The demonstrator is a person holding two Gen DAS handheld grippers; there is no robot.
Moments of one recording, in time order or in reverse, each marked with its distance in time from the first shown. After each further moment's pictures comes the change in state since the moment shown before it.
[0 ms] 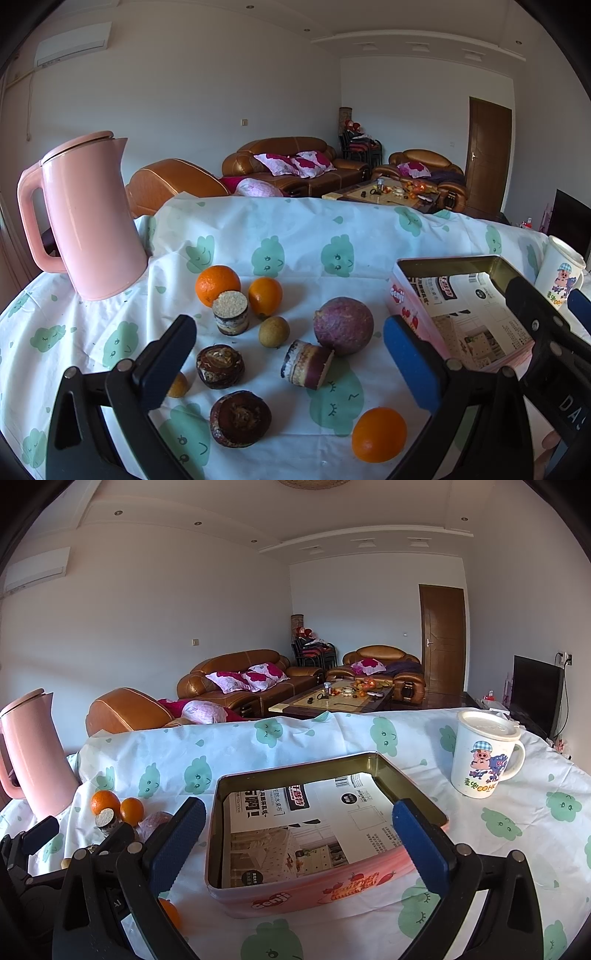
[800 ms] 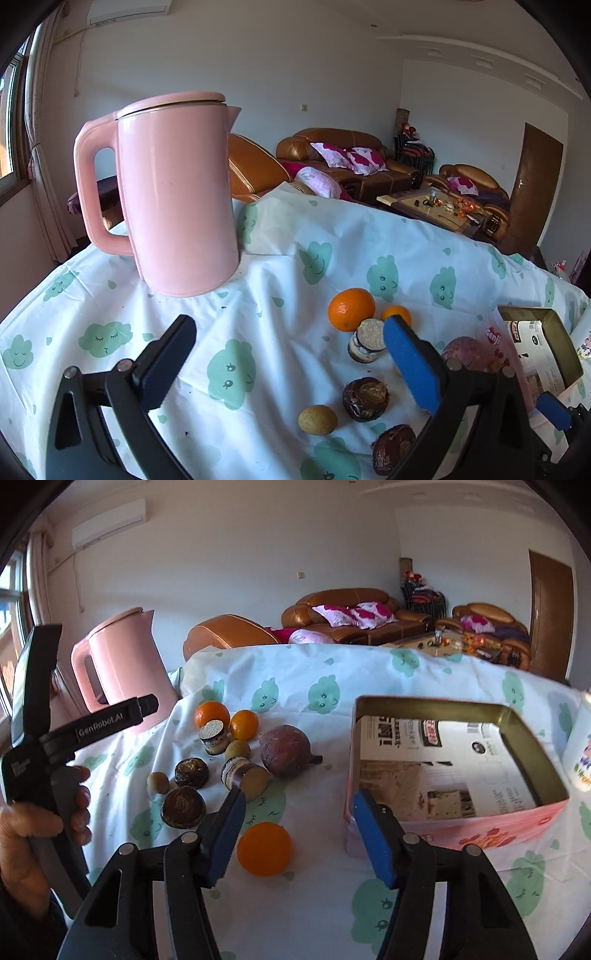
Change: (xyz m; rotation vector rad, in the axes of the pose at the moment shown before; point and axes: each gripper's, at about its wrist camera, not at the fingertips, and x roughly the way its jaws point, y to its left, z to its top) left arm 0.003 0.117 0.014 -0.188 0.062 0.122; right arm 0.008 0.059 -0.024 -0.199 0.258 0.416
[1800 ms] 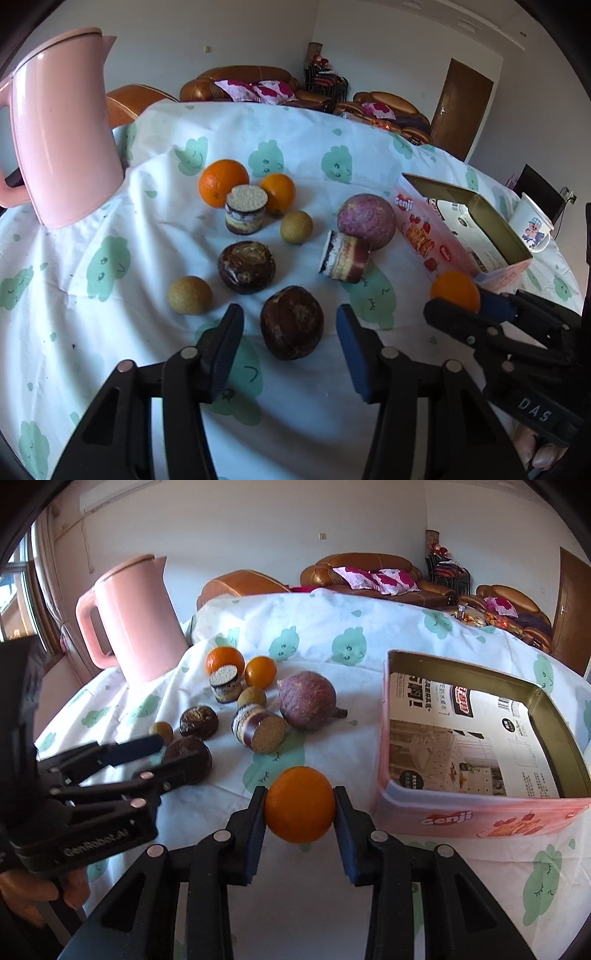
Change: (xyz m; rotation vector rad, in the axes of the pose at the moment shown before) left arm 0.007 -0.047 -0.062 0.160 0.312 -0.333; right arm 0.021 0.000 -0.008 -0.004 0.160 0.068
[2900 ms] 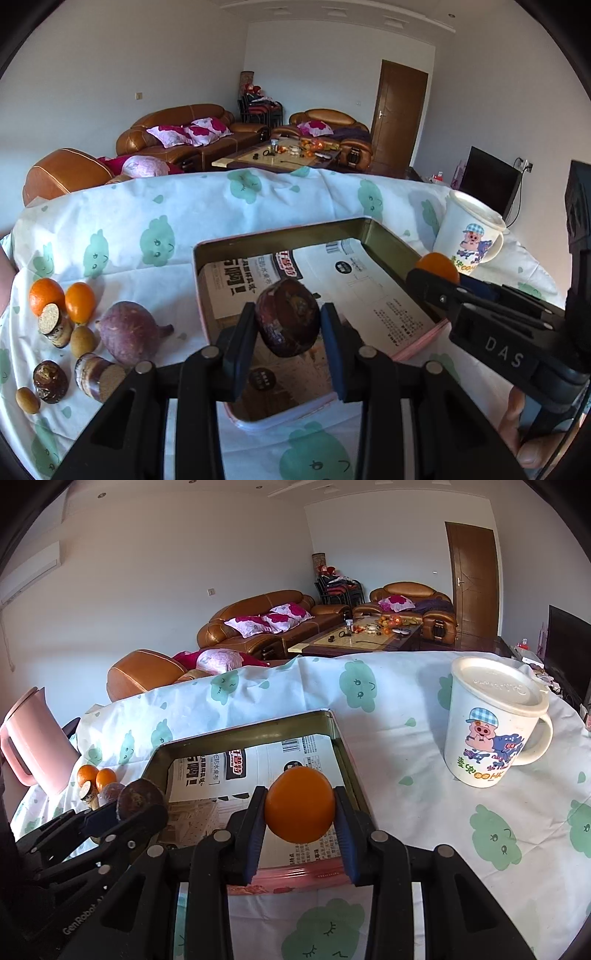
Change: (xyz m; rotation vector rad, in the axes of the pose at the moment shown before) left arm 0.032 -0.175 0.050 0.219 -0.131 -0.116; right arm -0.058 -0.171 0.008 0.292 -0.173 -0.265
